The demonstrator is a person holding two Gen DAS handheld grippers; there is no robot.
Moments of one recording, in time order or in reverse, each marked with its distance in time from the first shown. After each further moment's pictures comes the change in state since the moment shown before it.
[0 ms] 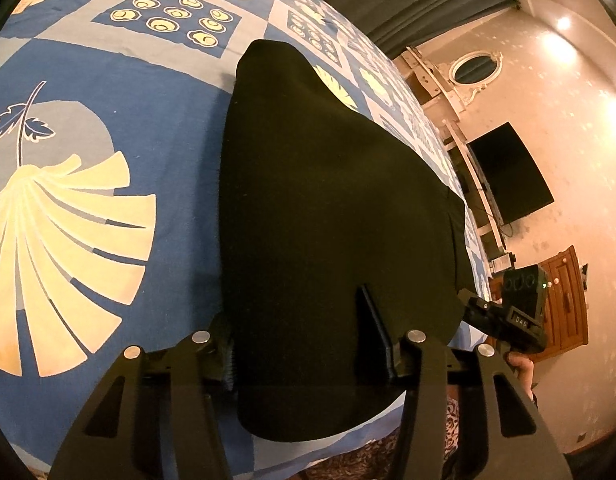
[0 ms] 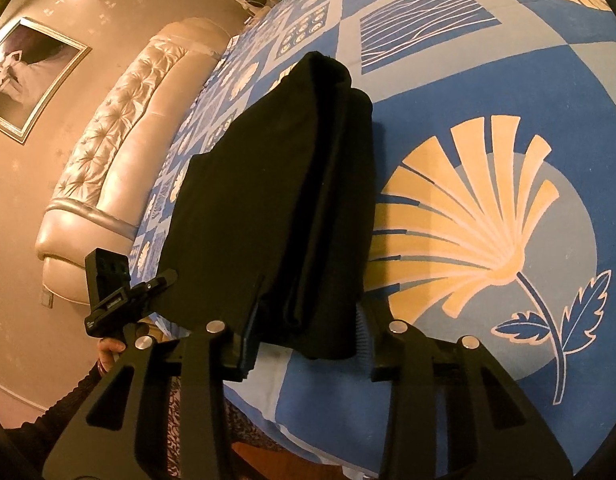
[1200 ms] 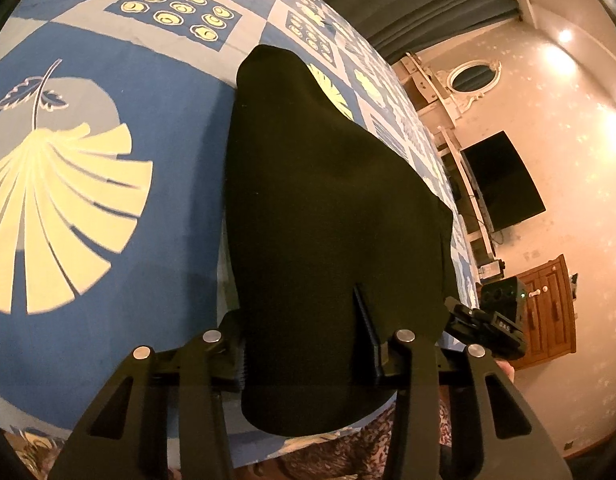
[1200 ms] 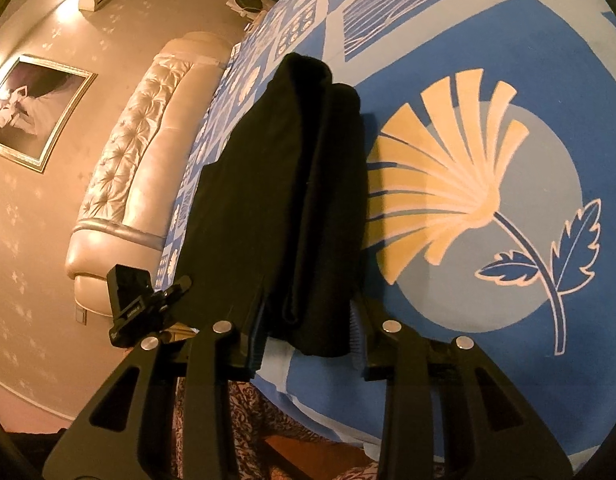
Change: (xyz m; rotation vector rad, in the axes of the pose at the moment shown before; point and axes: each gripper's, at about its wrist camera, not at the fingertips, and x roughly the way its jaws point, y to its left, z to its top) left arm -0.010 -0.008 -0.010 -0.044 -0.007 -0.032; right arm -0.014 -0.030 -0.008 0.106 0.012 0.117
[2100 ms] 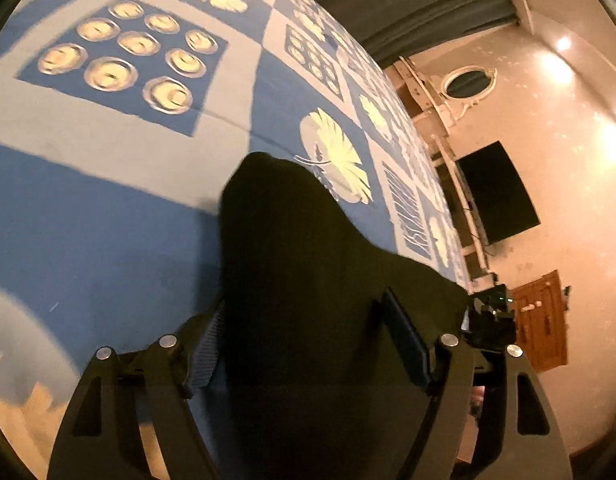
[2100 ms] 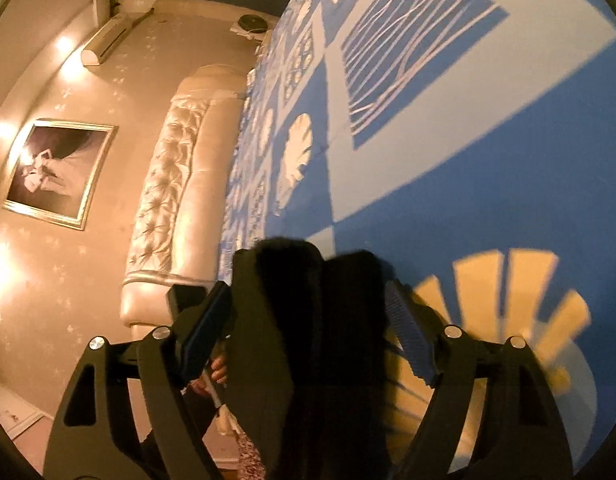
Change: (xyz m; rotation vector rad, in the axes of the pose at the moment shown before) left arm 0.051 0.024 0.113 0.005 0.018 -0.068; right arm 0.030 -0.038 0.117 0.143 -0.013 0.229
